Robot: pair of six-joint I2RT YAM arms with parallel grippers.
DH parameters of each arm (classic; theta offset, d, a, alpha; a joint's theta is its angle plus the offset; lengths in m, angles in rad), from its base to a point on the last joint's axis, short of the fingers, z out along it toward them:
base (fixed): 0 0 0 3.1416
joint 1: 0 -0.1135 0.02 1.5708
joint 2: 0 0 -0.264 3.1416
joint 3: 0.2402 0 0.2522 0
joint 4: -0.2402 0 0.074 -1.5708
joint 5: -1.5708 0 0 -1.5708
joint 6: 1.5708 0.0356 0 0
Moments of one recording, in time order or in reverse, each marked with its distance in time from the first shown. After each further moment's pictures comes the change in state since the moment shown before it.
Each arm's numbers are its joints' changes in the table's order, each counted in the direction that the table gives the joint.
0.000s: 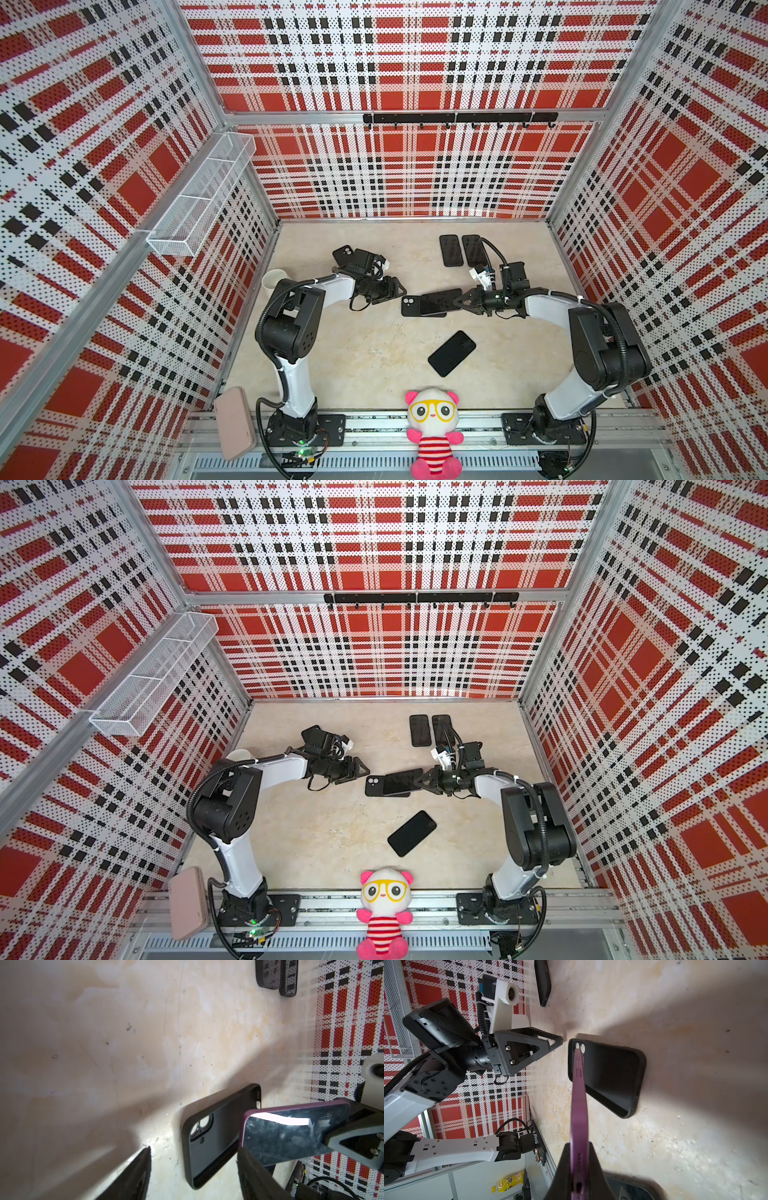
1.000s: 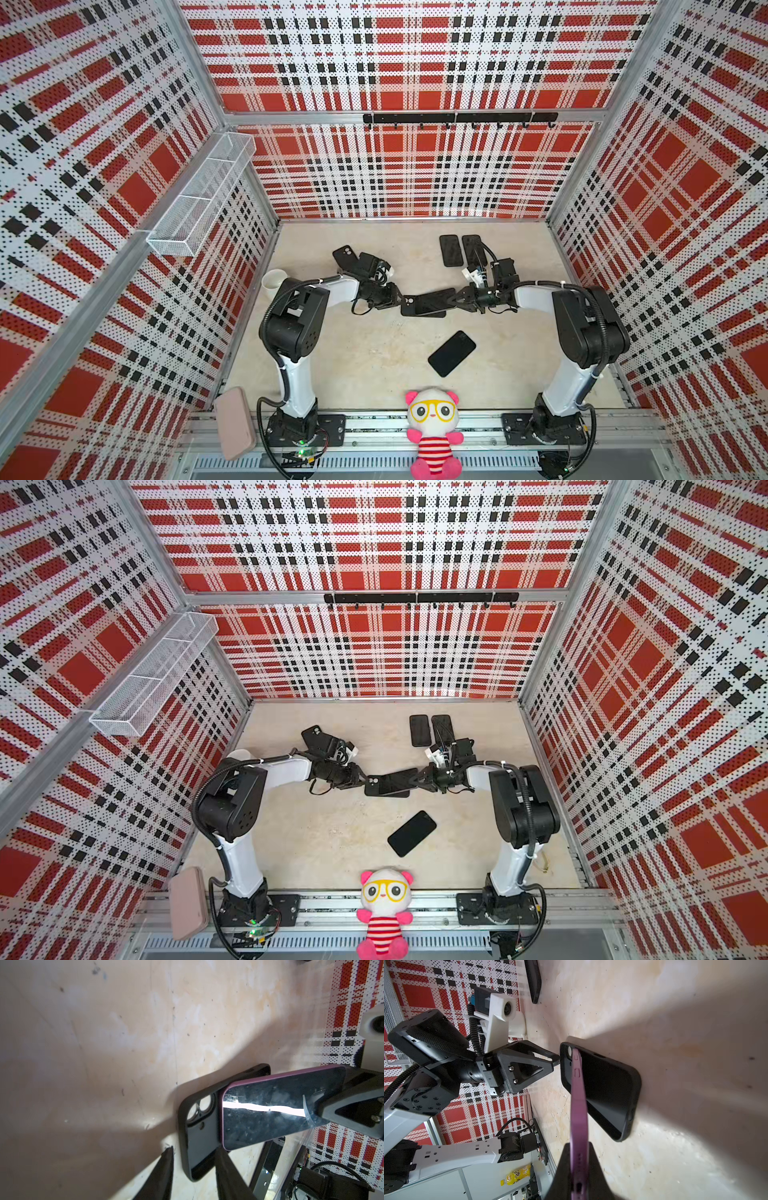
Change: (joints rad) left arm 0.027 0.025 0.000 -0.057 -0.020 0.032; right arm -0.026 0.163 0.112 -0.023 0.033 -0.015
